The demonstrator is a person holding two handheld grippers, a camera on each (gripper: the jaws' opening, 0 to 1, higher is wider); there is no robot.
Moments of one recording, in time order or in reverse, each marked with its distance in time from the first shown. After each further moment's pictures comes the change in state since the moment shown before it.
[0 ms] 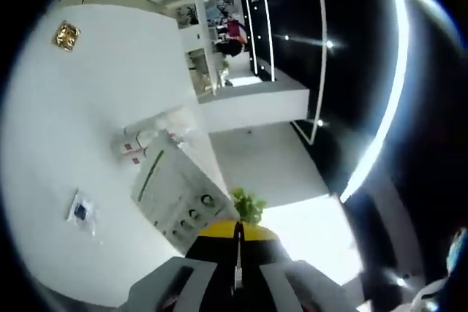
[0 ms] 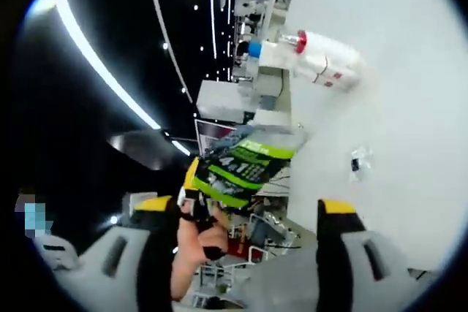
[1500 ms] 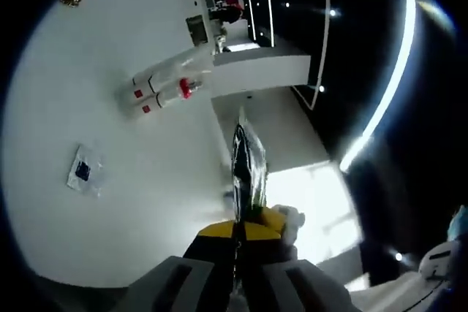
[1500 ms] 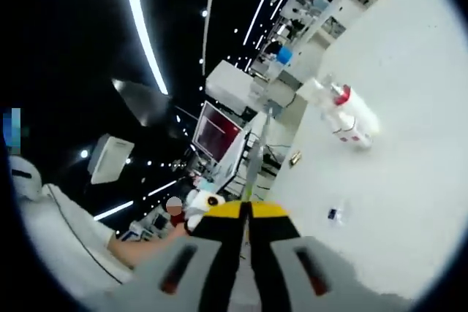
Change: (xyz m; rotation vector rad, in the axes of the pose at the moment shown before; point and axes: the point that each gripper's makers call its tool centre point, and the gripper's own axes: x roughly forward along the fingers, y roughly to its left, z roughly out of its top) left arm -0.008 0.038 -0.062 0.046 0.219 -0.026; right arm -0.017 0.027 0.027 -0.469 0.028 -0.057
